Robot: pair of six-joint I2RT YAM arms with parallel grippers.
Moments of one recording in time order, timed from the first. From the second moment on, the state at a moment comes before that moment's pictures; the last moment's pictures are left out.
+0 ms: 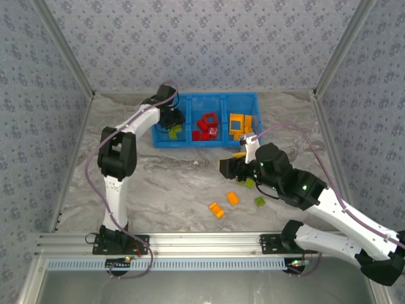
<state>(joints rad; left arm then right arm) -0.35 2.18 1.81 -0.68 0.07 -0.62 0.89 0.86 0.96 -0.54 0.07 0.50</state>
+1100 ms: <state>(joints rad) -0.39 1.58 1.44 -0.68 -0.02 -0.63 1.31 1.17 1.12 -0.52 0.50 0.24</state>
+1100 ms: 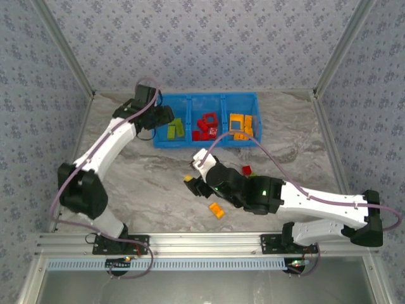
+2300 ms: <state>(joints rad) -0.72 0.45 0.91 -0.89 0.06 -0.66 1.11 1.63 0.90 -0.68 0.10 0.56</state>
